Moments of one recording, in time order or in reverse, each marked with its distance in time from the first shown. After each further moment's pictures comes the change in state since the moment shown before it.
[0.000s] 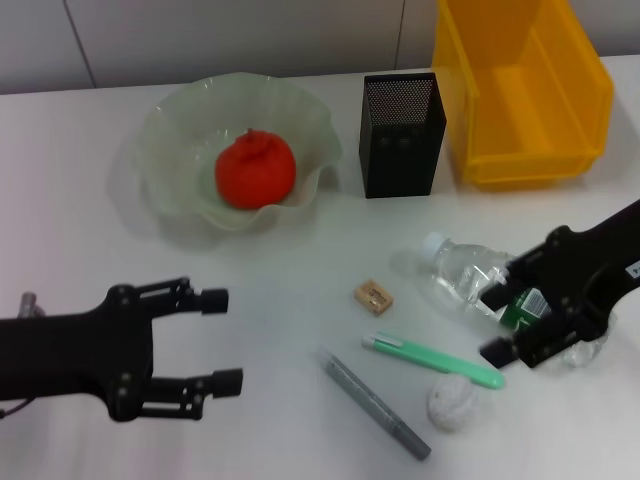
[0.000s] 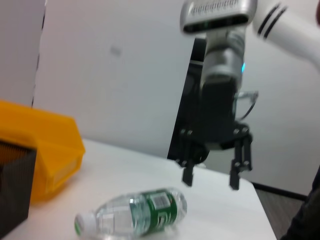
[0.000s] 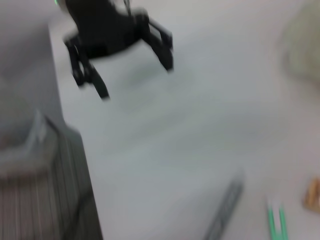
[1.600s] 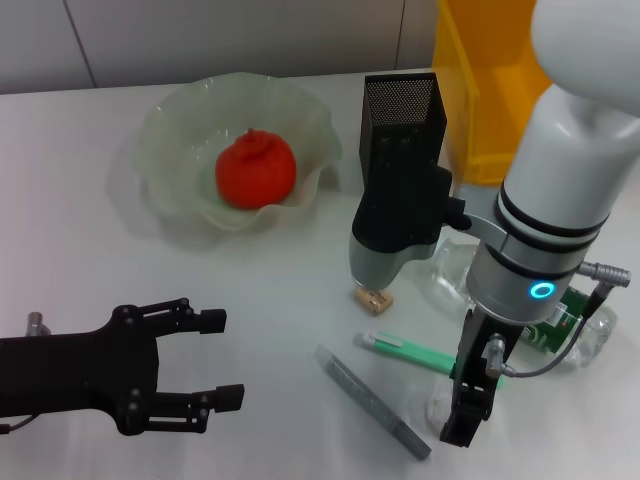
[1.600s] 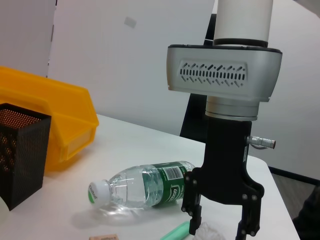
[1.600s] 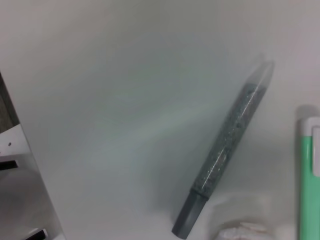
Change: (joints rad) left arm 0.003 -0.041 -0.088 -0.010 0.144 -0.025 0.019; right arm 0.193 0.015 -0.819 0.167 -0.193 0.291 0.552
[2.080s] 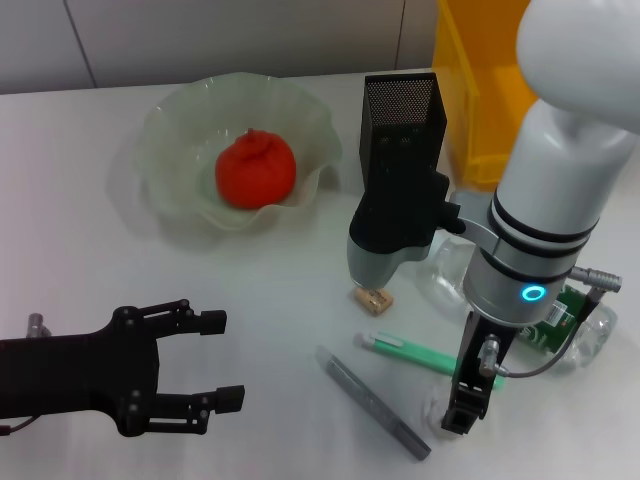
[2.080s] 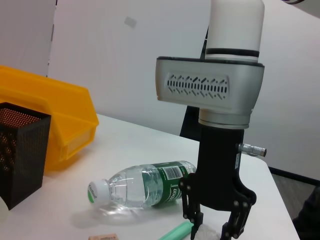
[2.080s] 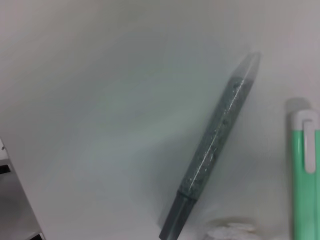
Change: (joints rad) left arm 0.002 -0.001 0.000 0.000 0.001 0.000 0.000; right arm 0.017 0.000 -0.012 0.082 -0.004 0.054 0.017
